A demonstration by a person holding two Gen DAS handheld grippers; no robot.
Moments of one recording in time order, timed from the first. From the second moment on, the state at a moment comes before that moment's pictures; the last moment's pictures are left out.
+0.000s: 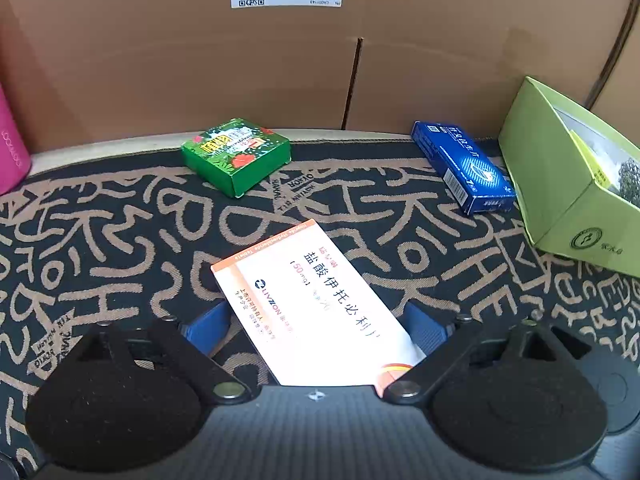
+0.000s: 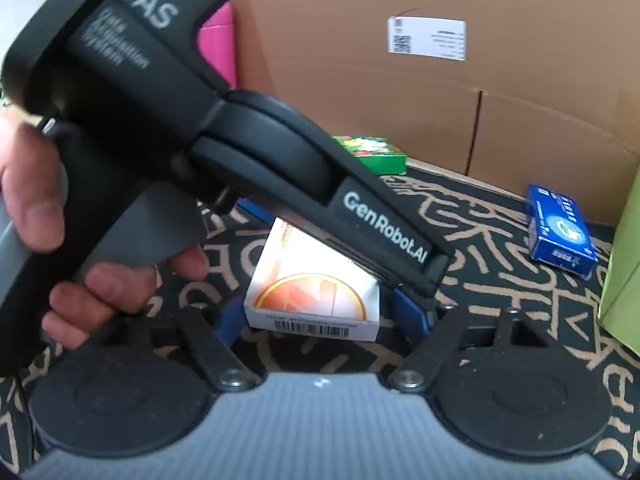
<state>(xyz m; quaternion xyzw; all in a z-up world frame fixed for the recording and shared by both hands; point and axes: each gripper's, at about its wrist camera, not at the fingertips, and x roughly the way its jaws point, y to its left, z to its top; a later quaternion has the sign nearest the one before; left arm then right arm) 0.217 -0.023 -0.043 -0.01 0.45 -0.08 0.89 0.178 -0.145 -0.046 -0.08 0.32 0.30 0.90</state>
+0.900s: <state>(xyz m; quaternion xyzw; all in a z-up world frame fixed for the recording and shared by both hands) 0.217 -0.184 0.078 0.03 0.29 -0.27 0.92 0.148 -0.246 0.017 -0.06 0.08 0.04 0.99</state>
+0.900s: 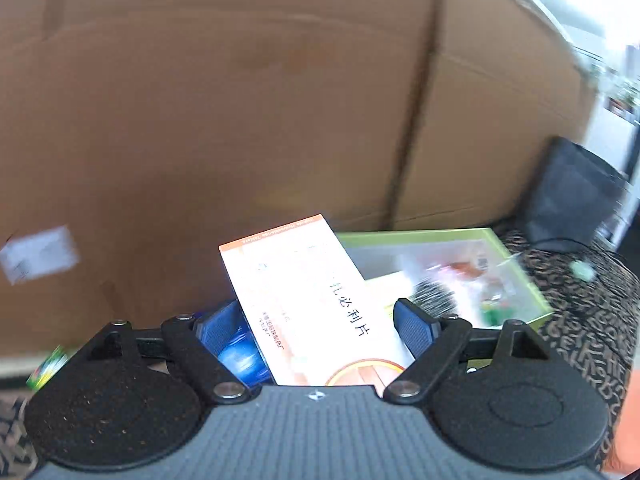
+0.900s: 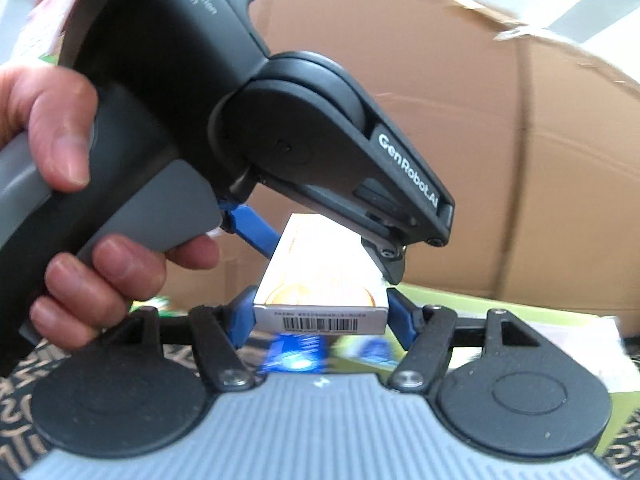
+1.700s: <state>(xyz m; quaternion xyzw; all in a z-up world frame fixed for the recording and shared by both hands) 0.244 -0.243 0.043 0.00 0.29 -0.28 0.91 0.166 -0.331 0.001 -0.02 0.09 -0.16 0.98</state>
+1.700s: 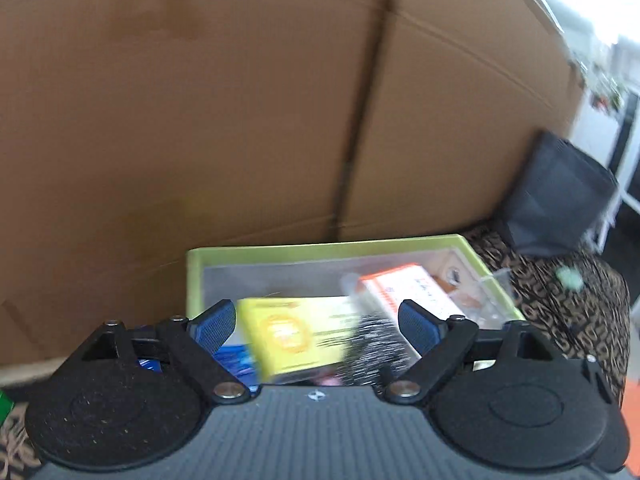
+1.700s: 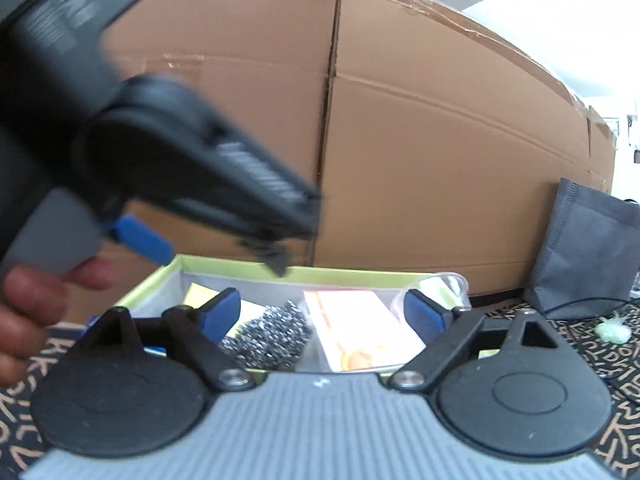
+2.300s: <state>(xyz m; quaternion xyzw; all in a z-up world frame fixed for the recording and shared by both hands) 0.200 -0.087 0.010 -0.05 0.29 -0.16 0.94 0.142 -0.288 0.000 -0.05 0.04 -0.08 0.99</state>
